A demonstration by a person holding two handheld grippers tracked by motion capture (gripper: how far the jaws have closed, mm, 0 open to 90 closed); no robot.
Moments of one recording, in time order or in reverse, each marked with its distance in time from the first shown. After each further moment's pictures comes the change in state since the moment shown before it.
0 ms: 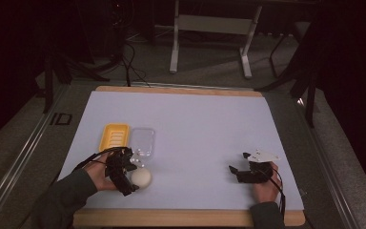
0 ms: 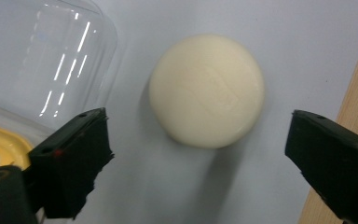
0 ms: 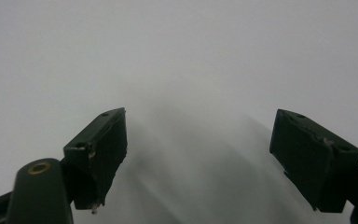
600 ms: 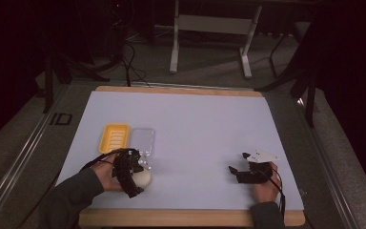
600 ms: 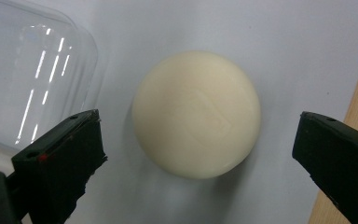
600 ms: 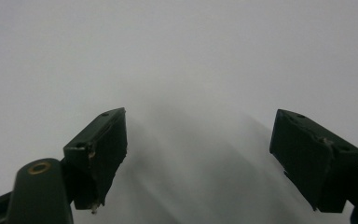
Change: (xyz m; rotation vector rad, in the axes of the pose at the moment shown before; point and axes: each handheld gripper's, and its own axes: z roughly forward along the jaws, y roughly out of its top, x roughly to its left) left arm -0.002 0.013 0.015 0.037 -0.021 0.038; right arm 0.001 0.000 0.000 0.003 0.004 -0.012
